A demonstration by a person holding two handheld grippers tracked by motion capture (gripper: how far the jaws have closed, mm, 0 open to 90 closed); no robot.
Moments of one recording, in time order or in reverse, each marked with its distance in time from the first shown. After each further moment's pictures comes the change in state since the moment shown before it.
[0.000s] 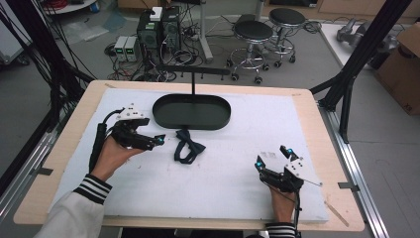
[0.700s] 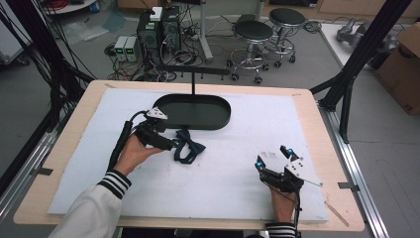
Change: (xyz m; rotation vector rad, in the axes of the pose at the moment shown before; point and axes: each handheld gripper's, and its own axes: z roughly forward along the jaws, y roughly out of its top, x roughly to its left) left arm -0.011 0.001 0.059 0.205 -0.043 -0.062; right arm 0.000 0.000 -0.001 -0.003 -0.001 0.004
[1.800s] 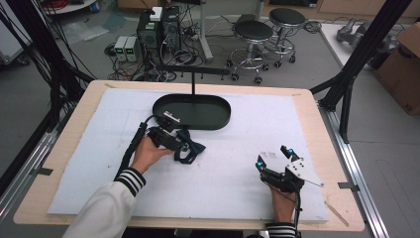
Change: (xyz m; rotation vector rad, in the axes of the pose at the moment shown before) left arm -0.010 0.005 0.039 0.207 0.011 -0.114; right arm -0.001 0.000 -0.001 -0.009 -0.002 0.012
